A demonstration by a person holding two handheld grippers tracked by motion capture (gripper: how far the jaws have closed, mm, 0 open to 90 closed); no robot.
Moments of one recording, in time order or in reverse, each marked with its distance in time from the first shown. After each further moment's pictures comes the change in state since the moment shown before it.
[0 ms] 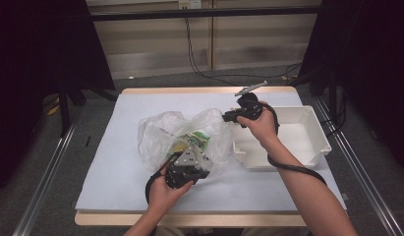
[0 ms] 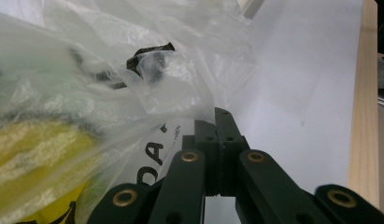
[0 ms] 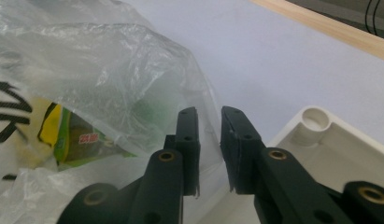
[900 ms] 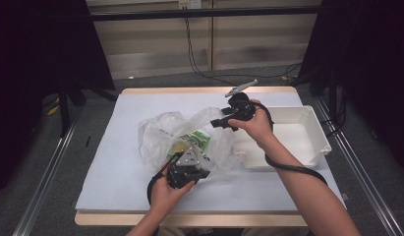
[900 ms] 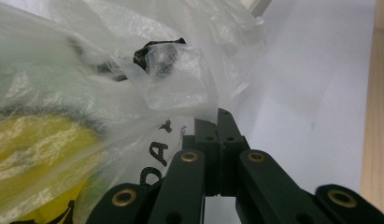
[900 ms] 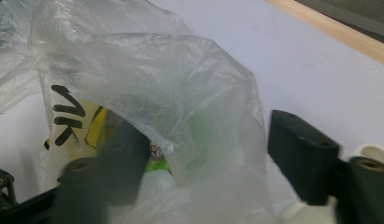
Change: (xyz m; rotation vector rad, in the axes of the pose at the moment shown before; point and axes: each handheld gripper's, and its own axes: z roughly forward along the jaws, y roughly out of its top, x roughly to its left) left arm 0.001 -0.002 0.006 0.017 0.019 -0.014; right arm 0.023 0.016 0.007 0.004 0.064 -0.082
